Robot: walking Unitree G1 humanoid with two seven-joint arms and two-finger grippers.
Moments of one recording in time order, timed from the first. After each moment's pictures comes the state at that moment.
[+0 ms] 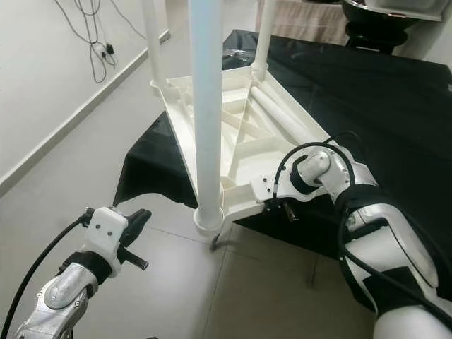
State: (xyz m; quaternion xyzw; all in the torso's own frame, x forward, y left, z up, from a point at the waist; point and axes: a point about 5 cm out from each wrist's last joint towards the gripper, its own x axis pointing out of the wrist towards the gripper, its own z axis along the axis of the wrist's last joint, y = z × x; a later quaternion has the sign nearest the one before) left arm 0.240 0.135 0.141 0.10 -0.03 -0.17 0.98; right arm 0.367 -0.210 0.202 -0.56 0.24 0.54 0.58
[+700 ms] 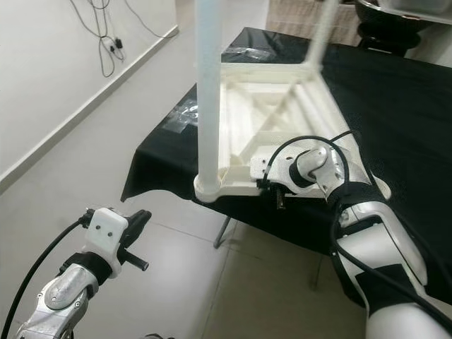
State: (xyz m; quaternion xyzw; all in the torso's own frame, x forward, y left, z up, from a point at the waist) left arm 0.240 0.135 0.140 0.10 -0.03 -0.17 0.98; right arm 0.377 -0.222 0.203 -0.46 0.26 0.45 0.72
